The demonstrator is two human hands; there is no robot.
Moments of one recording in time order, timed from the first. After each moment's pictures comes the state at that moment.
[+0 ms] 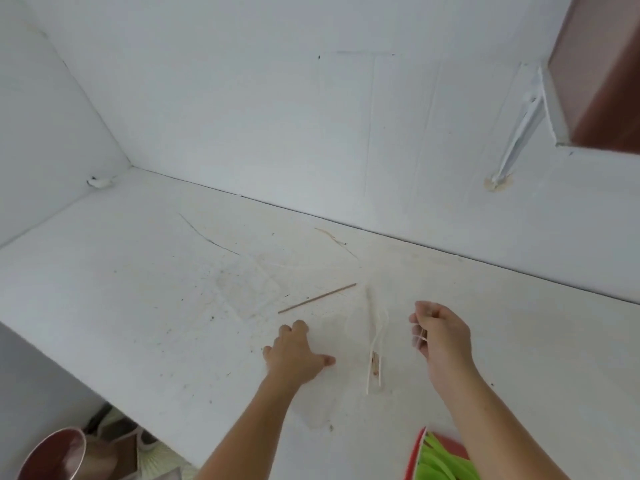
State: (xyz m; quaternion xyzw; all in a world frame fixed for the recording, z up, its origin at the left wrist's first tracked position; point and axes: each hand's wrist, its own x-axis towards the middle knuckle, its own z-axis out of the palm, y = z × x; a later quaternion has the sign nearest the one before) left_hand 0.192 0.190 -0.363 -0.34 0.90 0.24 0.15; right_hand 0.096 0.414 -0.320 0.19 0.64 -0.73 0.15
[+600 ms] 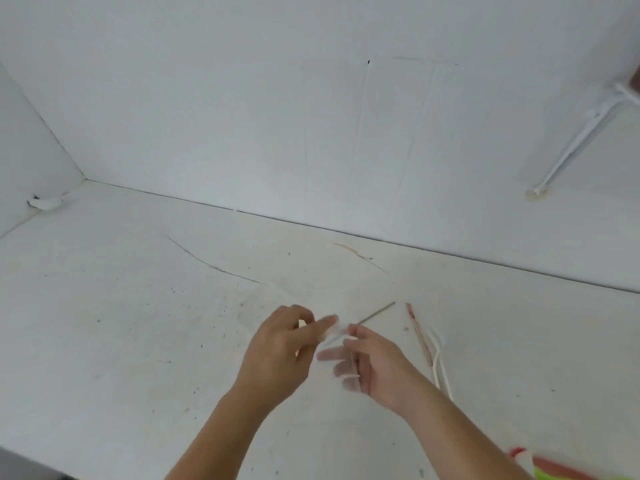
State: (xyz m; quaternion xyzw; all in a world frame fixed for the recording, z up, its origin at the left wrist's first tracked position) left_hand 0.197 0.010 -0.317 0.10 0.92 0.29 -0.23; right_hand 0.139 0.208 -0.311 0.10 0.56 -0.70 0.43
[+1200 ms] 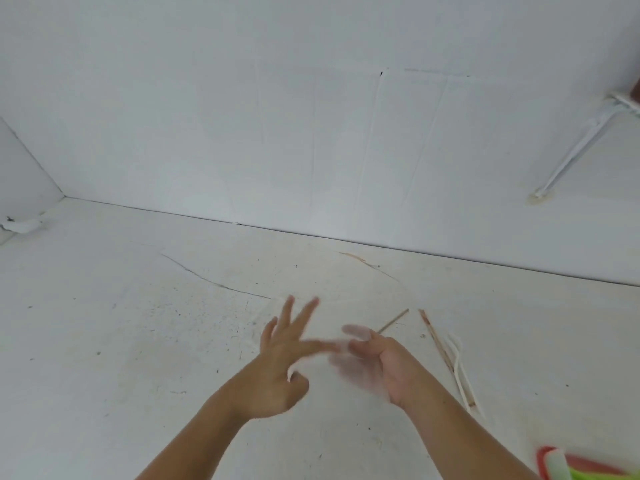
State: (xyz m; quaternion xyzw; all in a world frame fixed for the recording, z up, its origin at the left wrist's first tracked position) left_hand 0.195 -0.067 -0.304 0.19 0.89 0.40 0.05; right_hand 0.122 0.167 -0.344 0.15 0.46 -0.78 0.40
